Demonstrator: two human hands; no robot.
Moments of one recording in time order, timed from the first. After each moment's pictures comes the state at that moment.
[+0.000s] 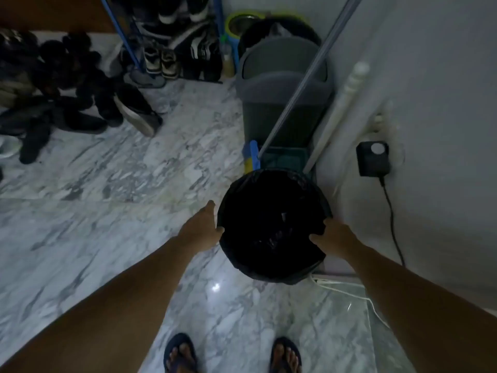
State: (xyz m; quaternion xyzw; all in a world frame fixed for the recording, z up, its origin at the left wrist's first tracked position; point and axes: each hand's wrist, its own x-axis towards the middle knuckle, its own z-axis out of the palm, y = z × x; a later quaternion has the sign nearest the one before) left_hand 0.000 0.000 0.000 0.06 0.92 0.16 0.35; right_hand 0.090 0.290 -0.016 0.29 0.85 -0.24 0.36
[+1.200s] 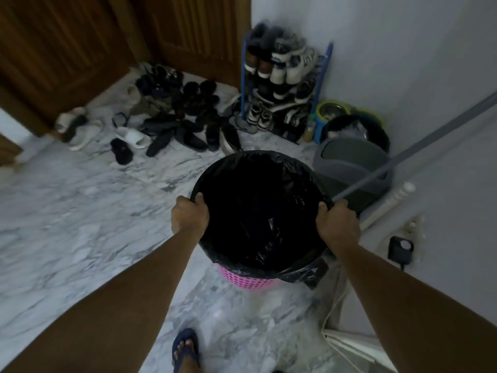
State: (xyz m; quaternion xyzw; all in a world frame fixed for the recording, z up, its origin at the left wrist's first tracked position) left_hand 0.032 -0.136 0.237 -0.40 0.85 0.35 0.00; right_hand 0.014 0.144 0.234 0.22 0.94 -0.24 0.07
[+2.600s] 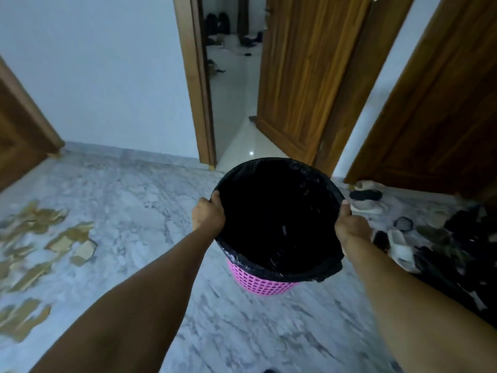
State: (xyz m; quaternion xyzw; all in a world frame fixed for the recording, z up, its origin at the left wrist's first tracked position) left_hand 0.405 -0.751 0.412 -0.76 0.48 0.33 -0.30; right_hand 0.136 -0.675 0.437 -0.28 0.89 -0.26 0.24
